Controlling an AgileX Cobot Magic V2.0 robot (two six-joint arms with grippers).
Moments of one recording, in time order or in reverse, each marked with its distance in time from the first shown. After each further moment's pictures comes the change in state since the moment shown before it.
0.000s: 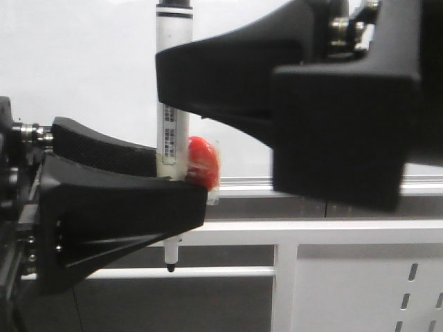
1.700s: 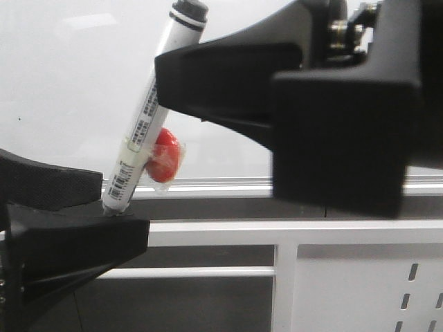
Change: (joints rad) left arm 0.000 0.000 0.135 -0.311 0.002 0.117; right arm 0.000 0.002 -0.001 0.003 0.004 0.002
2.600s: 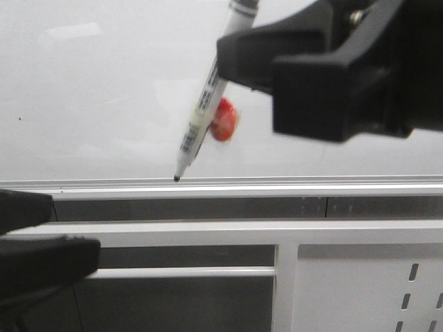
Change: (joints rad) left arm 0.000 -0.063 0.103 -0.134 0.002 0.029; right arm 0.000 -0.037 0.000 0.281 0.007 -0.276
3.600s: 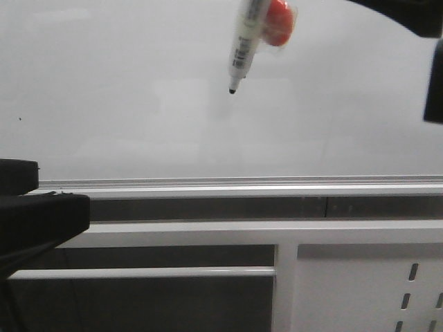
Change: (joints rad) left arm 0.000 -0.055 0.000 -0.047 -0.004 0.004; right arm 0.000 -0.267 -0.040 -0.021 0.271 -0.550
